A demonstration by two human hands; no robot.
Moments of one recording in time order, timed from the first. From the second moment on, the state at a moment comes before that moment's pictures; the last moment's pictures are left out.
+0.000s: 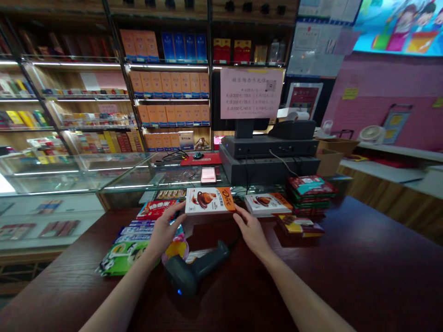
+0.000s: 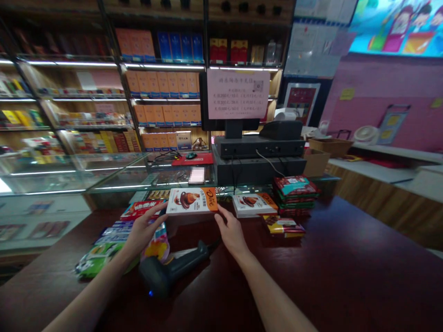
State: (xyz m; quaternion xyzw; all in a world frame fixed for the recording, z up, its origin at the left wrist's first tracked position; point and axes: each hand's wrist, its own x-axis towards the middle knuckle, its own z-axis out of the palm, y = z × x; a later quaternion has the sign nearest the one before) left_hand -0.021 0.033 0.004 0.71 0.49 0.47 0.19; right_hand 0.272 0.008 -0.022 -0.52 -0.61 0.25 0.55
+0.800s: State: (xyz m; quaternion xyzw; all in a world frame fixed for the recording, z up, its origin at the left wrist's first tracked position) left_hand -0.026 0.019 0.003 0.81 0.39 0.43 -0.03; right_hand 0.271 0.012 -0.029 -0.49 -0.55 0.32 0.59
